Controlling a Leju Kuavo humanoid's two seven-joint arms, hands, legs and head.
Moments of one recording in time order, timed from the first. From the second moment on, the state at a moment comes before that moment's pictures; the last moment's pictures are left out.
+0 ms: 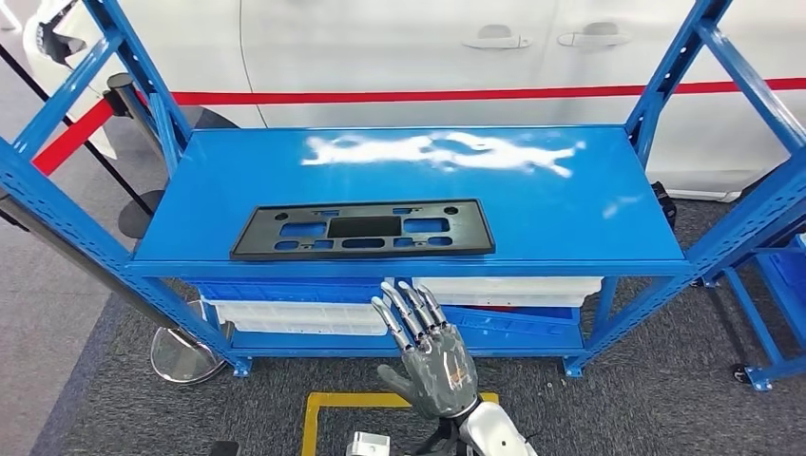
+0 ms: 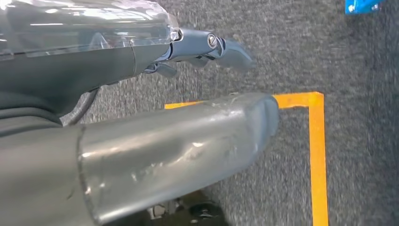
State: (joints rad) left arm -0.10 -0.19 1.19 -0.22 -1.08 0.20 -0.46; right arm -0.08 0.15 0.58 -1.42 1.29 -0.69 -0.25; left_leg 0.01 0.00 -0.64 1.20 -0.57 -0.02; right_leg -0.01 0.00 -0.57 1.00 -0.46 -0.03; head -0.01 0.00
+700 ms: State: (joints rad) left arm -0.09 -0.16 1.19 -0.22 -1.10 0.17 -0.47; right arm -0.06 0.19 0.51 -1.37 1.14 -0.70 -0.30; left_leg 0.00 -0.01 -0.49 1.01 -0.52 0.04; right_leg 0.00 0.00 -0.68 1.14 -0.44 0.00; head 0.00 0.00
